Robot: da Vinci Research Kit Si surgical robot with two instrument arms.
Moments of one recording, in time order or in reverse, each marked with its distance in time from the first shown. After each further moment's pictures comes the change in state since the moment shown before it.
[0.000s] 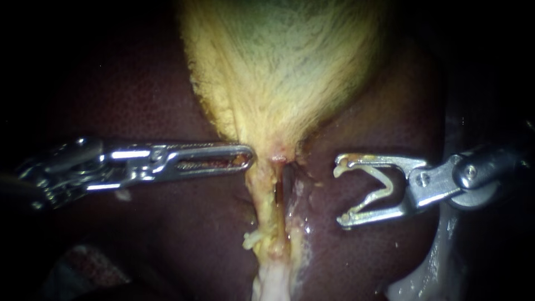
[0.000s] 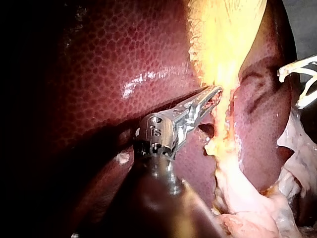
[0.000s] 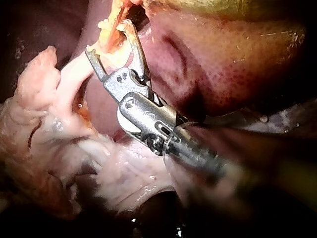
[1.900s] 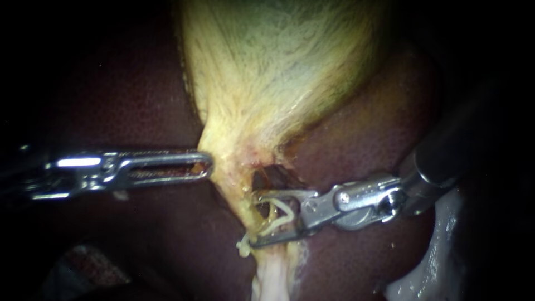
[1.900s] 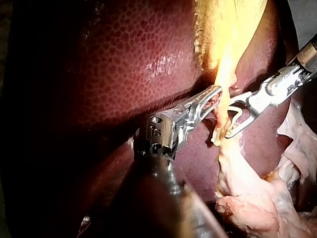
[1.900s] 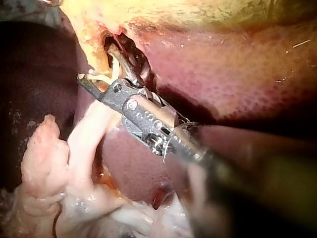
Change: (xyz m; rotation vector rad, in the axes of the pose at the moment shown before) right arm -0.011 0.001 0.020 0.022 -0.152 0.161; left arm -0.001 -0.002 -0.008 -0.020 -0.020 -0.011
